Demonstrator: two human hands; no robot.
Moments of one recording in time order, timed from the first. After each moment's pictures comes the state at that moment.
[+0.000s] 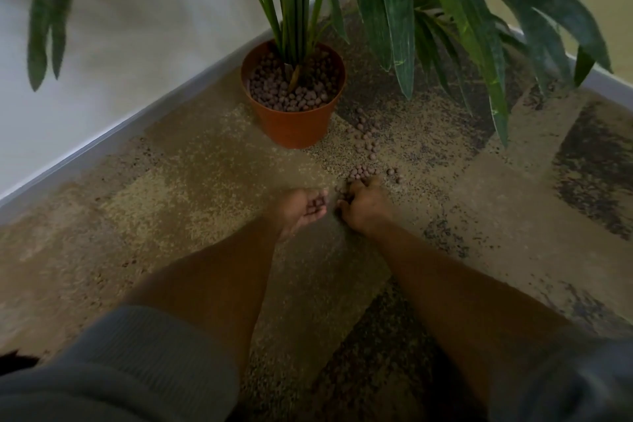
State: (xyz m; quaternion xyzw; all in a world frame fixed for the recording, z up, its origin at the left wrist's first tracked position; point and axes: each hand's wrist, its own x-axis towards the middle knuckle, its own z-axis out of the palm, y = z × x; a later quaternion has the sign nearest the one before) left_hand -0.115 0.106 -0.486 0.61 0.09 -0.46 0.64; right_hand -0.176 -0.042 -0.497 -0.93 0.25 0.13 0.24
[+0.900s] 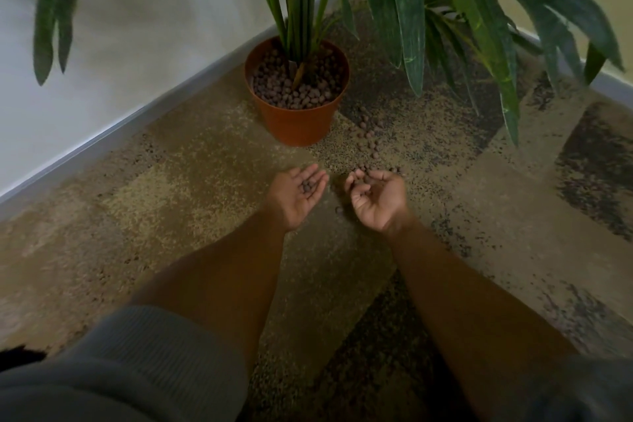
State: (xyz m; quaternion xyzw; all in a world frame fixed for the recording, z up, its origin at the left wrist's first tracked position) left_hand -0.103 0.102 -0.467 0.38 0.27 -0.38 0.79; right_hand -0.169 -0.050 -0.475 -0.11 0.38 0.01 0.92
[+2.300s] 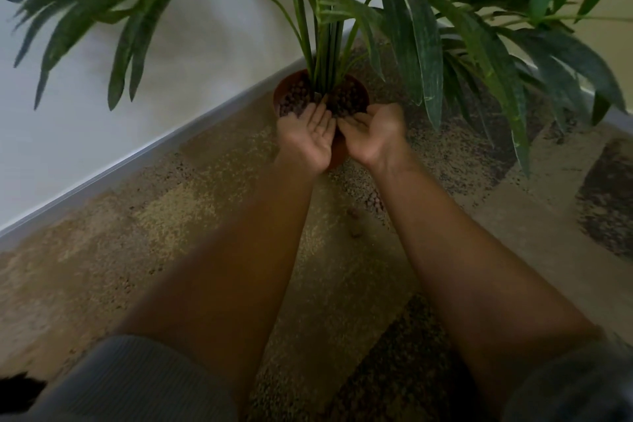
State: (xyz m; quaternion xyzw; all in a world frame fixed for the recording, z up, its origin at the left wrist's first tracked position) left_hand -0.046 0.079 -0.355 0.25 0.21 -0.22 0.92; right_hand -0.068 -0.019 -0.344 -0.23 0.32 -0.08 0.92
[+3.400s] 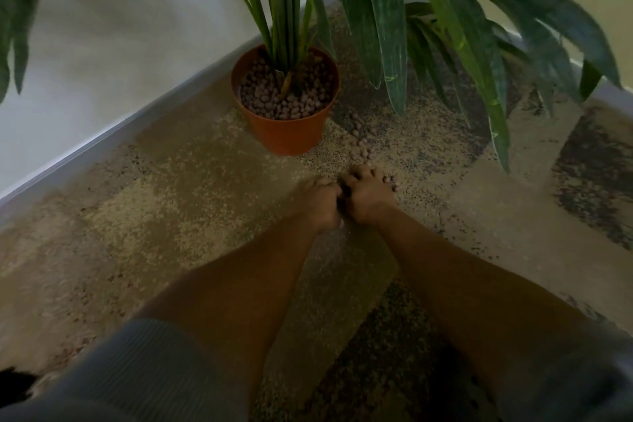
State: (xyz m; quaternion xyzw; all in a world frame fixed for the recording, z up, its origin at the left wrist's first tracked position) left_hand -0.110 0.050 -0.486 0.92 -0.30 -0.23 0.13; right_hand -0.146 -0.072 -0.489 -0.97 0.13 0.16 0.09
